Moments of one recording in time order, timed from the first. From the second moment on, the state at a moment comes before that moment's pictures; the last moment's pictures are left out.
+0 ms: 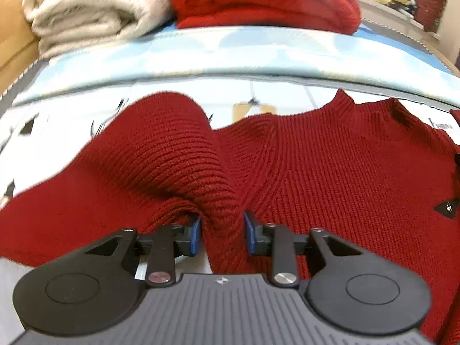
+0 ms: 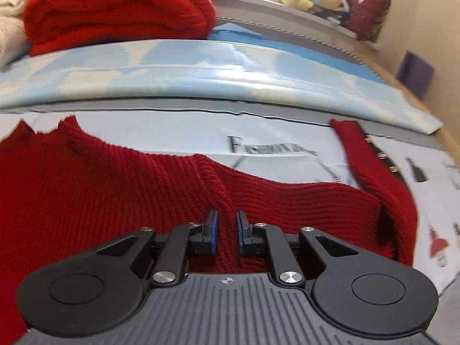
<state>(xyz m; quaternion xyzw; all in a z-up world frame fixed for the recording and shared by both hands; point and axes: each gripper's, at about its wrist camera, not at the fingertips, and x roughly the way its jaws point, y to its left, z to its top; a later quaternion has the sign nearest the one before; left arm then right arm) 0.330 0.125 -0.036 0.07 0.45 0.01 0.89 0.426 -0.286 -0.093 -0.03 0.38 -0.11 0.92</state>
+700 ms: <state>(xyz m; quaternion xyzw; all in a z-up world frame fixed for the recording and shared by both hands) 0.205 0.139 0.046 -0.02 0.48 -0.03 0.87 0.259 -0.361 0.039 0.09 0.29 -0.04 0.95</state>
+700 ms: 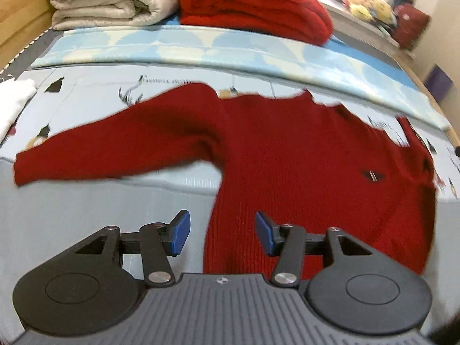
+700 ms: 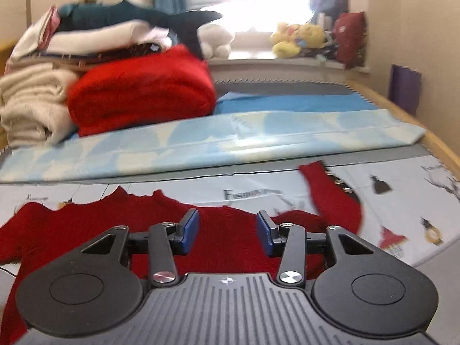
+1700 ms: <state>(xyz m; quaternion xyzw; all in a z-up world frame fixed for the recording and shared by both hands) 0.118 0.121 -0.060 0.05 0.62 -0.11 0.78 0.261 -0.352 -0.026 0.06 0.43 0.01 0.90</state>
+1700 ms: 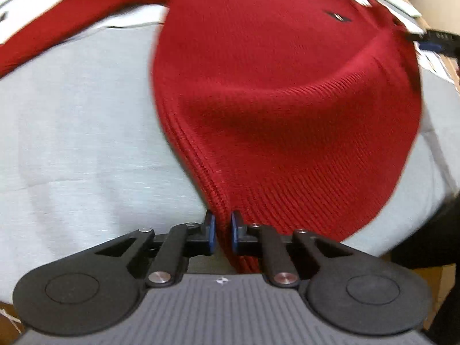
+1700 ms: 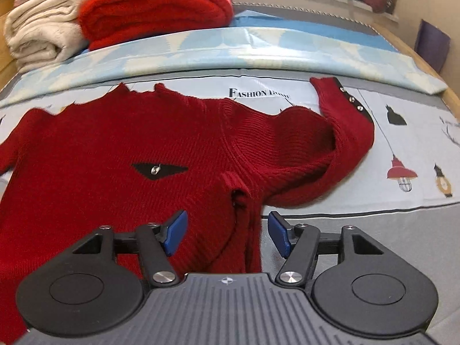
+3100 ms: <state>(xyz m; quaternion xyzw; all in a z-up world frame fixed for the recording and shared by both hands) 0.105 0.139 -0.027 0.07 0.60 -0.13 0.79 0.099 -0.442 -0.049 0.13 0.55 0.35 0.75</state>
